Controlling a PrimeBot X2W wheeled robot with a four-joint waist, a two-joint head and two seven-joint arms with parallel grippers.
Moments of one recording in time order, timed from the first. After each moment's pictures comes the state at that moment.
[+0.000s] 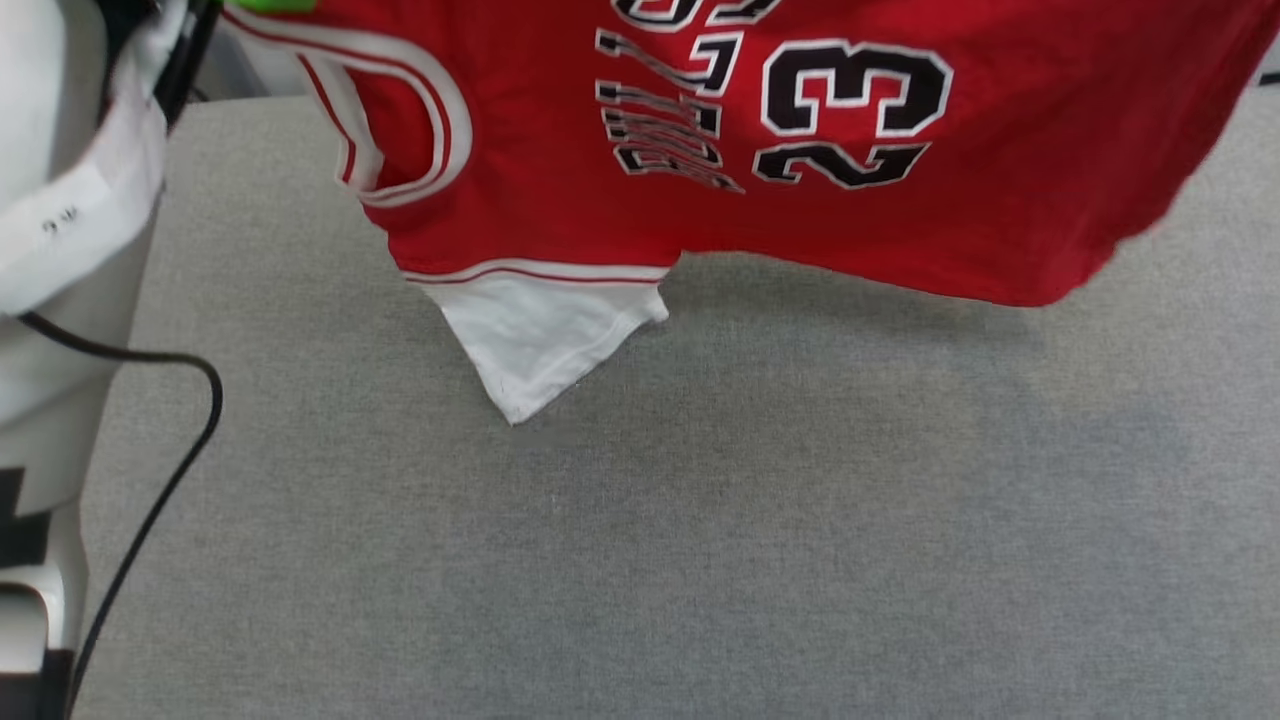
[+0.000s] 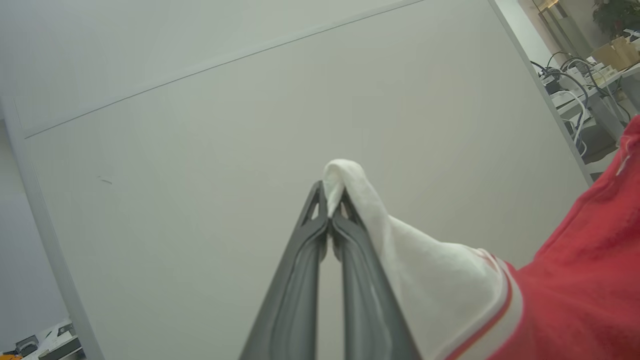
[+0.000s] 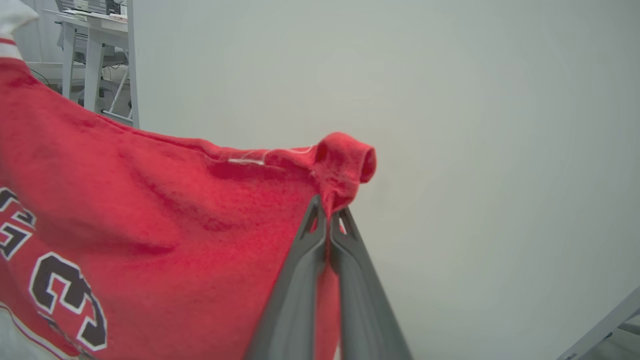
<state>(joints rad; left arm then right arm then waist) -1.15 0.46 -0.40 0.17 -0.32 -0.13 -0.17 -0.96 -0.75 0.36 0.06 0.73 0.13 0.22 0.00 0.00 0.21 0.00</state>
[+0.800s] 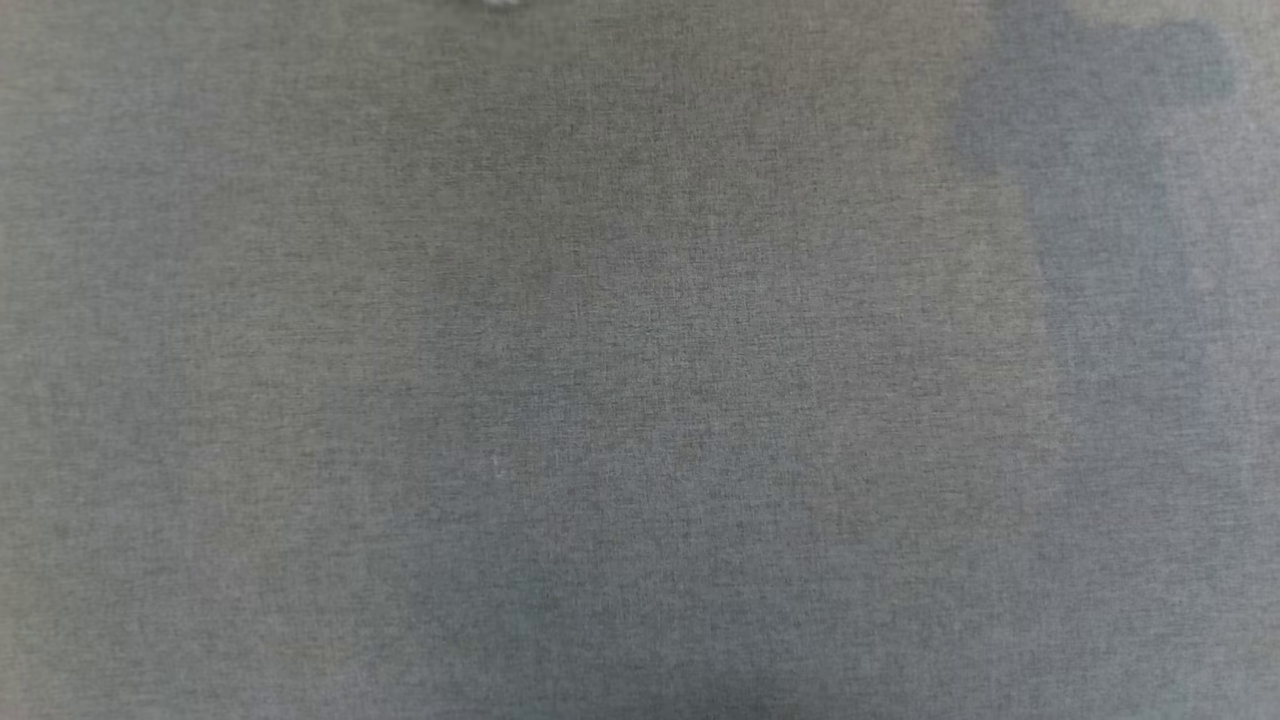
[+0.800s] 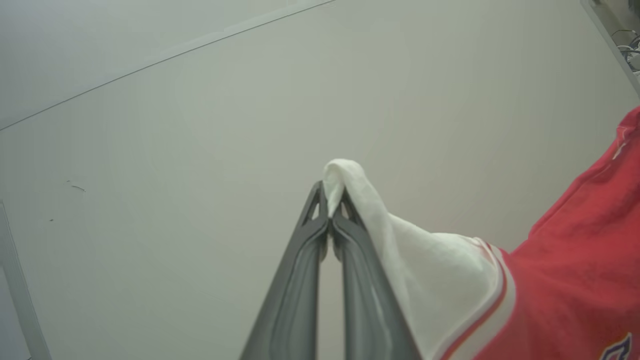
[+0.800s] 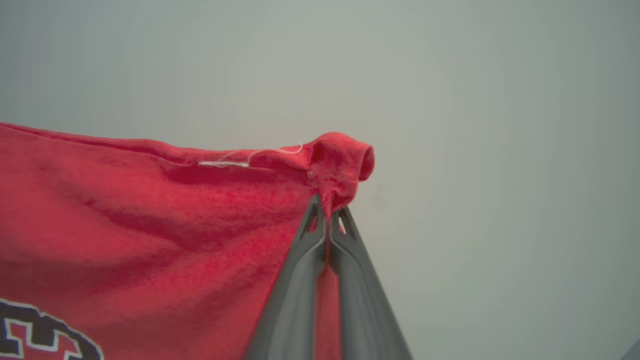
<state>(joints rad) -1.73 0.46 -0.45 0.36 -0.30 -0.11 -0.10 -1.70 -0.54 0.44 0.64 0.57 0.13 0.06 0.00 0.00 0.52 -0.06</state>
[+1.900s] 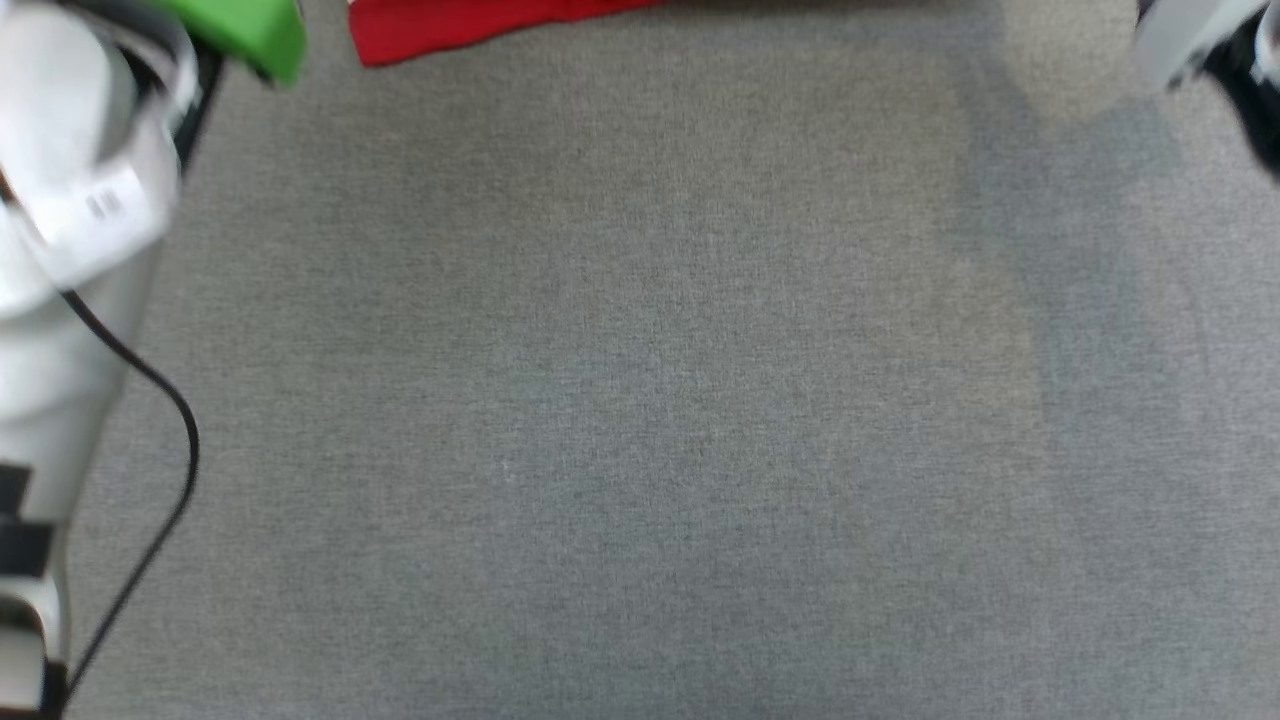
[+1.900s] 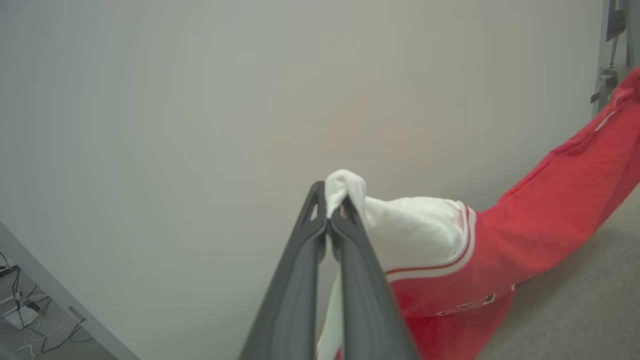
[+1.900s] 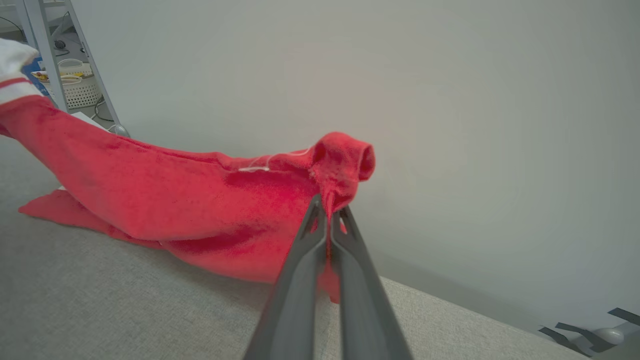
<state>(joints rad) -1.16 0.51 -0.55 0.48 -0.42 -0.12 -0.25 -1.29 -0.52 0.88 0.76 0.84 0.13 -0.22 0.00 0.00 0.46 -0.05</state>
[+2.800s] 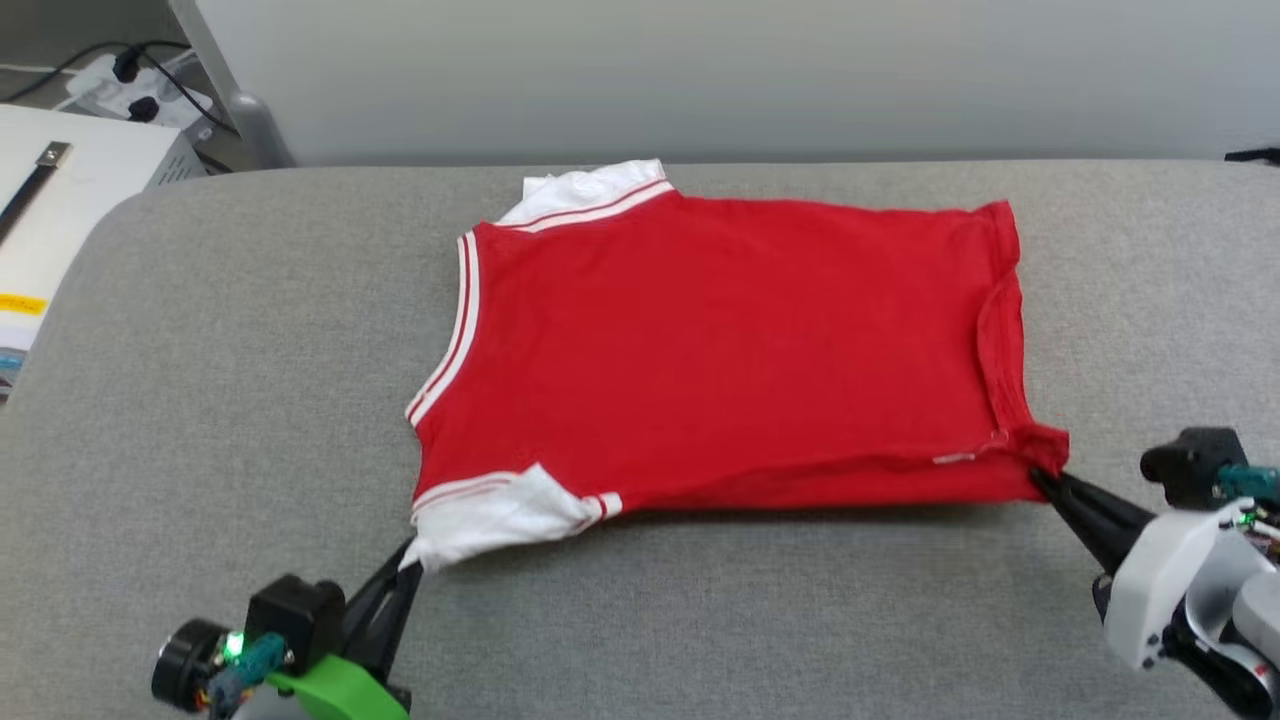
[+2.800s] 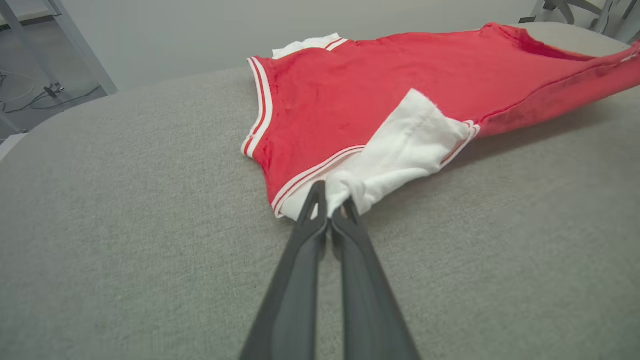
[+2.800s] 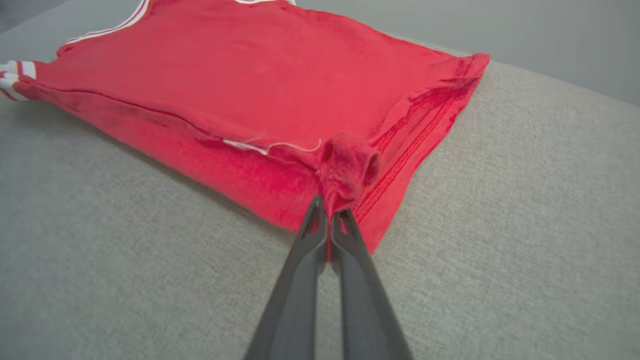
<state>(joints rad) -0.07 0.58 -0.54 0.12 -0.55 0.03 -0.21 -0.54 -0.75 1.05 0.46 0.97 0.13 -0.25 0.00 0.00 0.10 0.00</state>
